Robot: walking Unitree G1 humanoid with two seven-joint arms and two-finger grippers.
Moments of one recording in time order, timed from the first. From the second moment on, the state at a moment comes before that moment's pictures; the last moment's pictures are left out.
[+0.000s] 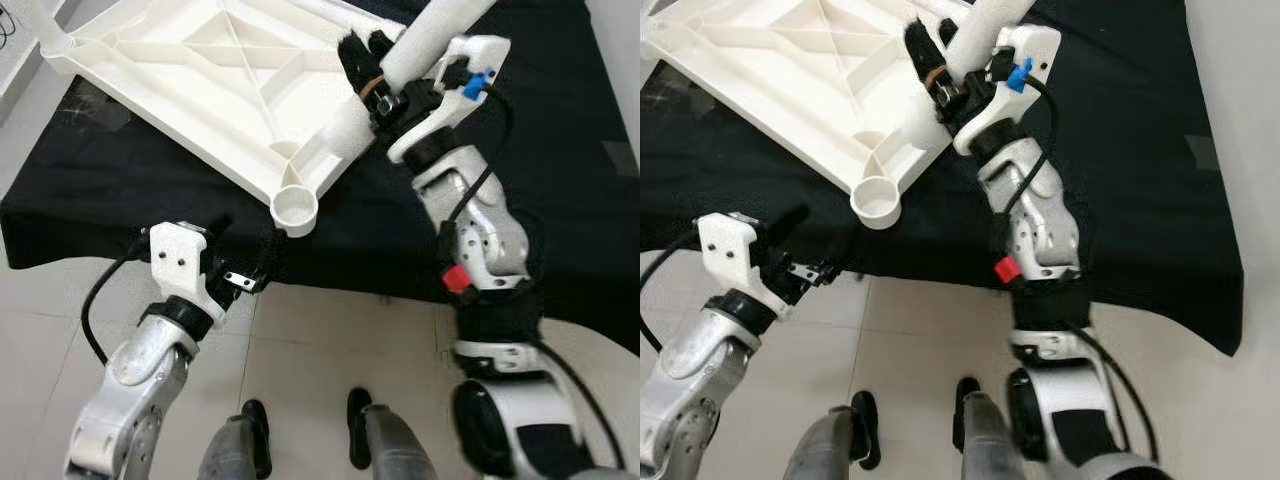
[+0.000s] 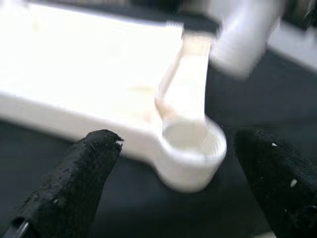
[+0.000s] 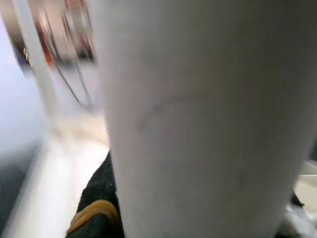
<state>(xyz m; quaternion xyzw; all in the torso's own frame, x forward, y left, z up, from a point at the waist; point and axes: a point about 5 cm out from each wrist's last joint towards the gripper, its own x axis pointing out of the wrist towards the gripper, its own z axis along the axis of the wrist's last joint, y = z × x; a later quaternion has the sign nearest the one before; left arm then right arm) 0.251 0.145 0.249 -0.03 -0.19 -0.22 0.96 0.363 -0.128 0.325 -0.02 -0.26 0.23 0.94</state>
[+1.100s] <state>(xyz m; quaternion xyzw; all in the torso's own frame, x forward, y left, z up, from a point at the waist) 0.282 0.118 0.377 0.06 -0.36 -0.34 0.87 0.359 -0.084 0.310 -0.14 -0.28 0.23 0.92</state>
